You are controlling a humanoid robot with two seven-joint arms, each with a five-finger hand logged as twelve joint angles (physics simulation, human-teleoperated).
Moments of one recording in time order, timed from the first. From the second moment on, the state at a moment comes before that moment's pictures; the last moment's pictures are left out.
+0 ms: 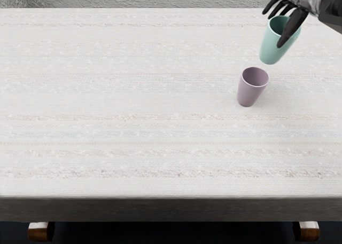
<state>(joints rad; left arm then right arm) 0.01 0.00 -0.04 -0.19 -0.14 0.12 0.10 1.44 -0.70 0.24 1.20 -0.86 0.15 -0.61</state>
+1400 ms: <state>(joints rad) 0.01 0.00 -0.04 -0.19 -0.14 0.12 0.10 1.43 -0.76 0.25 1.41 -0.86 0.19 -0.61</state>
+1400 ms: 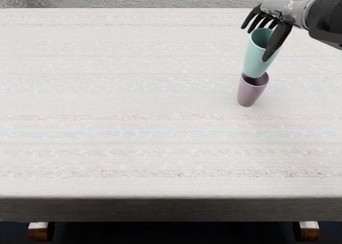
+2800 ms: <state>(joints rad) 0.01 0.00 -0.04 -0.19 -0.14 0.12 0.10 1.39 -0.74 0.24 1.38 -0.86 0.14 -0.61</state>
